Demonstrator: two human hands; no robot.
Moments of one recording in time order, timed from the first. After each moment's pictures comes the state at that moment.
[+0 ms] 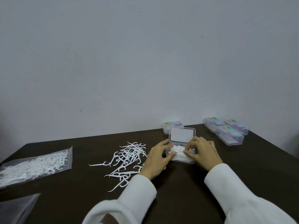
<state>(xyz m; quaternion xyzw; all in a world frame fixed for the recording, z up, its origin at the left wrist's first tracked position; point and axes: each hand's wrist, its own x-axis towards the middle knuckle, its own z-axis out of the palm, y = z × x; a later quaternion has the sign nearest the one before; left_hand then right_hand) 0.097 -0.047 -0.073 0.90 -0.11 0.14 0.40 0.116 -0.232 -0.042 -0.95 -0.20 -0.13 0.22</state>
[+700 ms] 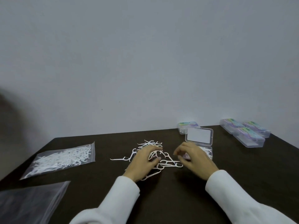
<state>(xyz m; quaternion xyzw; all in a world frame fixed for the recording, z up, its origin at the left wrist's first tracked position) 0.034 0.035 -0.056 0.92 -0.09 0.17 0.33 0.078 -0.172 -0.039 -0.89 -0.37 -0.13 0.25</state>
